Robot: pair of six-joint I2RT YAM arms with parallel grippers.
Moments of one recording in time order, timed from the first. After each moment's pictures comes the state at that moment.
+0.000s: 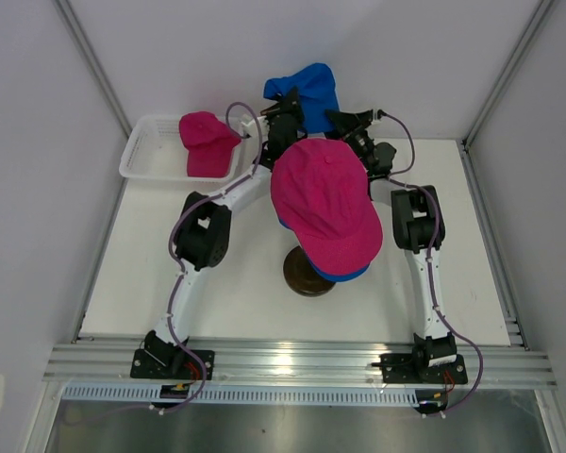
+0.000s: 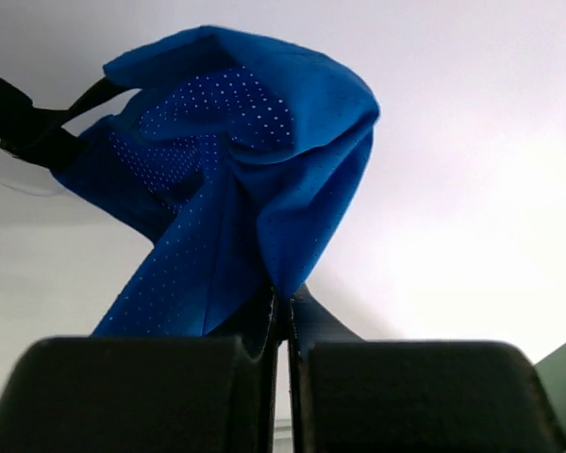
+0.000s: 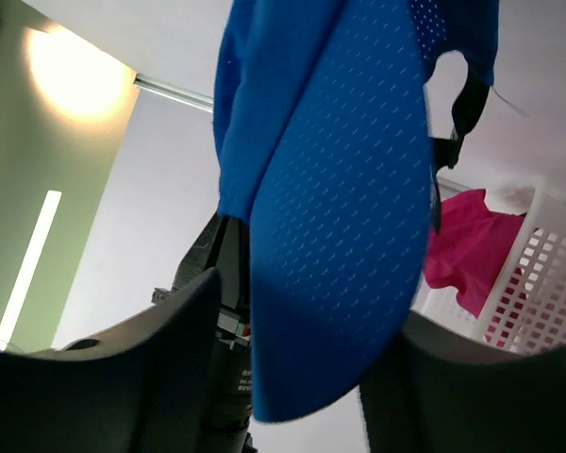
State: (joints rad) left arm -0.55 2.36 2.02 0.53 -0.68 -1.72; right arm 0.21 2.56 1.84 1.30 -0.48 1.76
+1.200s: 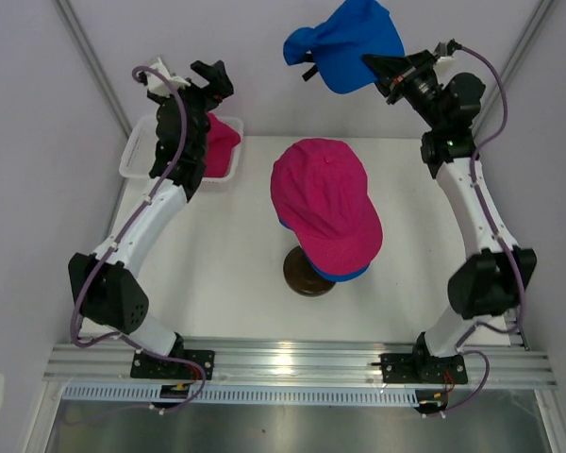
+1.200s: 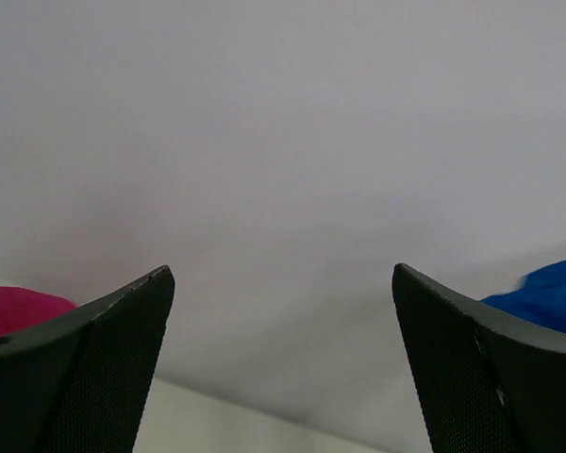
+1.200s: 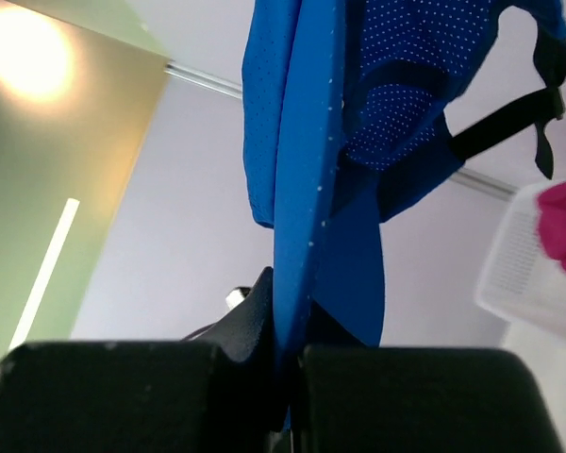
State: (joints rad) left arm -0.31 1.56 1.42 0.50 -0.40 -0.55; right arm 0.09 1.80 1.79 0.38 -0.61 1.52
